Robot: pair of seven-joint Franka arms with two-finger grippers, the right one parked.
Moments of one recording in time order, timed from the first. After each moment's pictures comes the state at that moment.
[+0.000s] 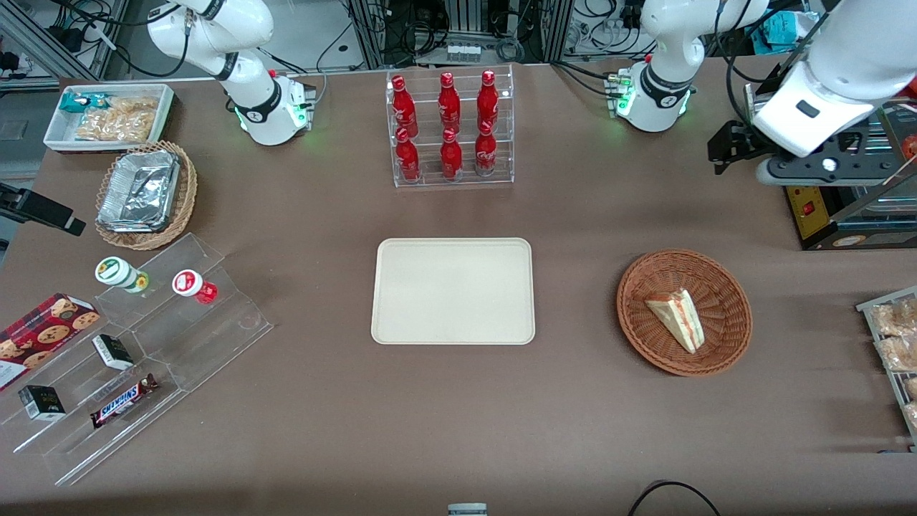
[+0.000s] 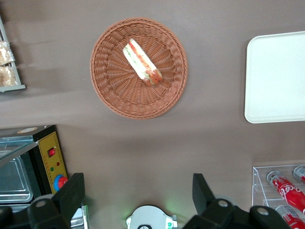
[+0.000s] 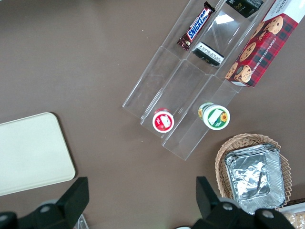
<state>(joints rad) 0.13 -0.04 -0.38 -1.54 0.07 1.39 -0.13</state>
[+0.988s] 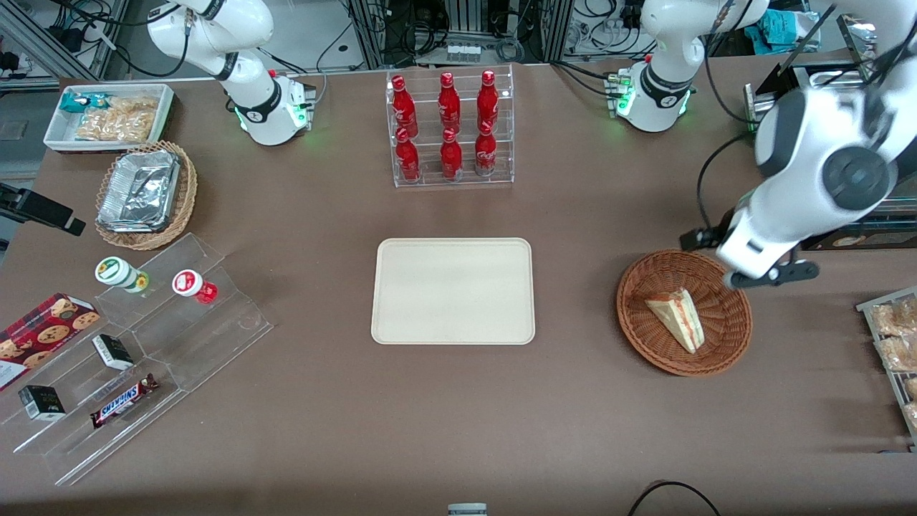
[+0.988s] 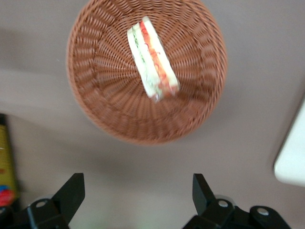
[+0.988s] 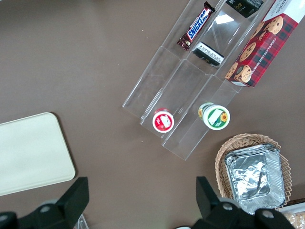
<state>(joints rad) 0.13 0.15 -0.29 -1.90 0.07 1.82 -0.41</state>
